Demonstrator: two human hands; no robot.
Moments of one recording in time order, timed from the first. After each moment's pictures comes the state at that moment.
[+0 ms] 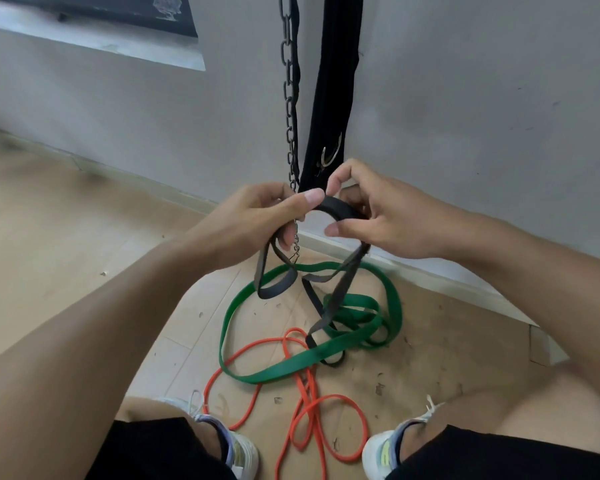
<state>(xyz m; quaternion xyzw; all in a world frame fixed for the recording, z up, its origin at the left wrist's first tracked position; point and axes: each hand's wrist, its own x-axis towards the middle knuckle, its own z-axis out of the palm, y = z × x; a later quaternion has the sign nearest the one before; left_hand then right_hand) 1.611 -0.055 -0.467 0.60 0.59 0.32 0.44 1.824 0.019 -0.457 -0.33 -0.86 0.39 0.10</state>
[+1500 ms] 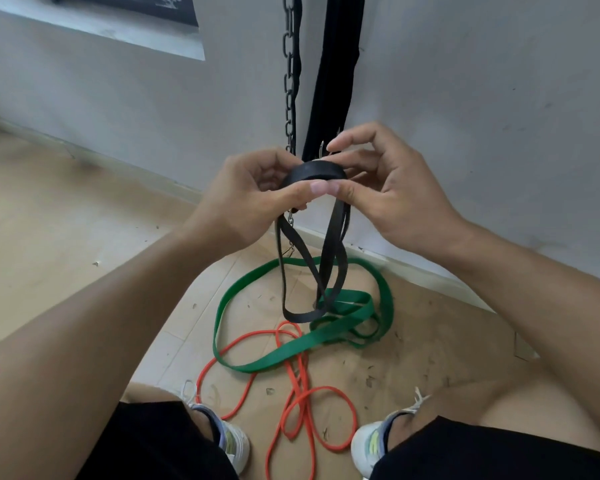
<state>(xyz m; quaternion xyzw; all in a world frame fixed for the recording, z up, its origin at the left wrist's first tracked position) 1.622 -0.058 -0.463 0.58 0.52 0.49 0.38 1.818 0.004 -0.455 -0.31 -0.79 0.41 0.33</state>
